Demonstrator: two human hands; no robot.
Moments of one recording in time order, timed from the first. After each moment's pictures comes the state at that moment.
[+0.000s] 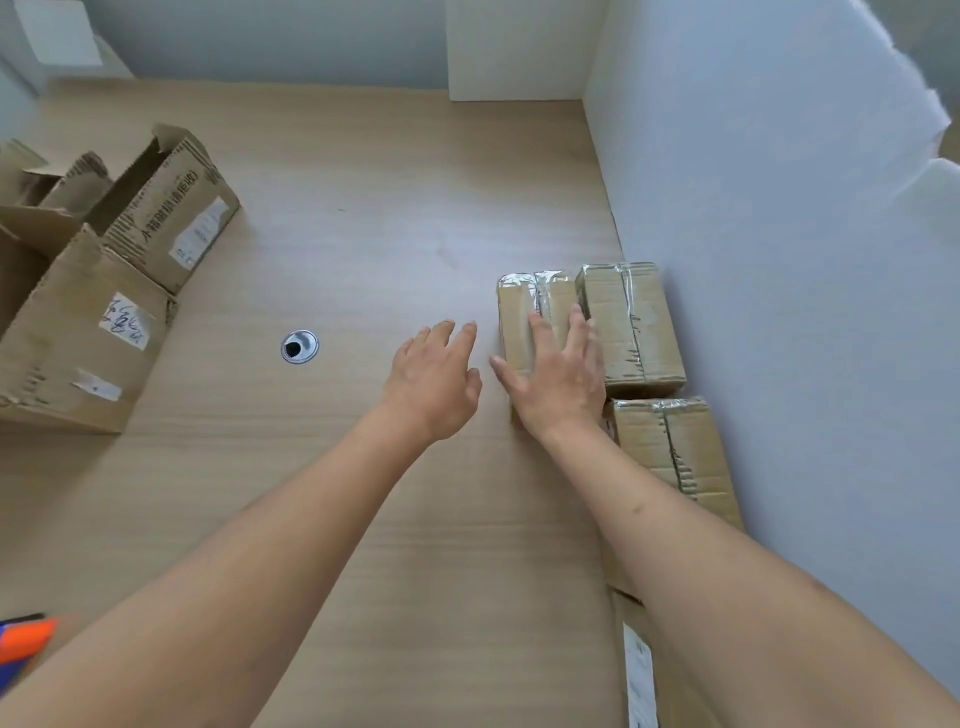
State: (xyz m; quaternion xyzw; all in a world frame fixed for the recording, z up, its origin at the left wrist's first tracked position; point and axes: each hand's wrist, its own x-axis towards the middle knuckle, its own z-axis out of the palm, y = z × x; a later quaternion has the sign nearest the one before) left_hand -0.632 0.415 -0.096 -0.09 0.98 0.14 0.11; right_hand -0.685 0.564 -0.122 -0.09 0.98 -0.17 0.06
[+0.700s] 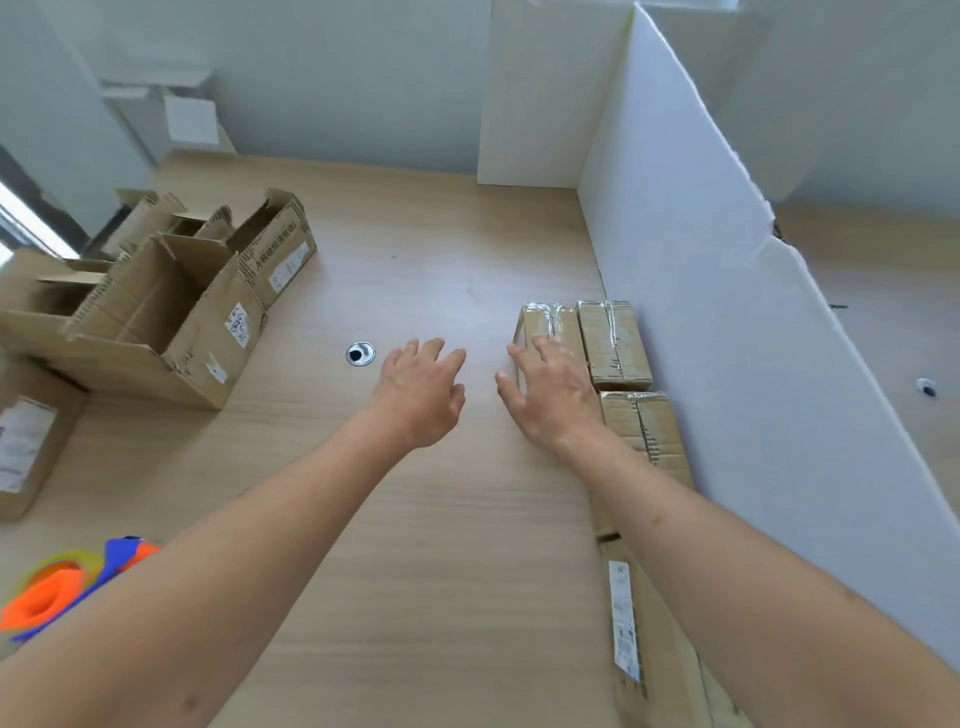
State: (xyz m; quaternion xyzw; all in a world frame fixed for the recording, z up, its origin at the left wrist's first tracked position) left_hand -0.513 0.387 0.011 -0.08 0.99 0.07 0.09; right_hand -0.574 0.562 0.020 -0.22 0.96 -0.15 0.09
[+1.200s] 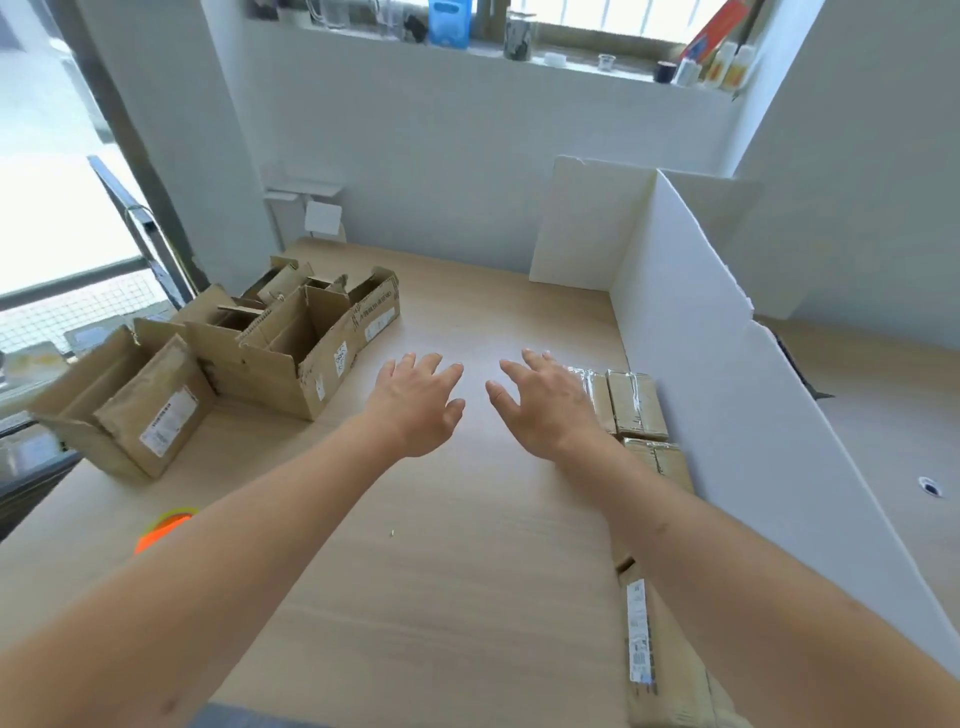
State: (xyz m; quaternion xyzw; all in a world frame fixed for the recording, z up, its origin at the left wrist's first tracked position) left_hand -0.369 0.355 0.117 -0.13 0.99 0.05 0.02; right_hand -0.454 0.525 0.135 -0.32 0.94 -0.12 0.04
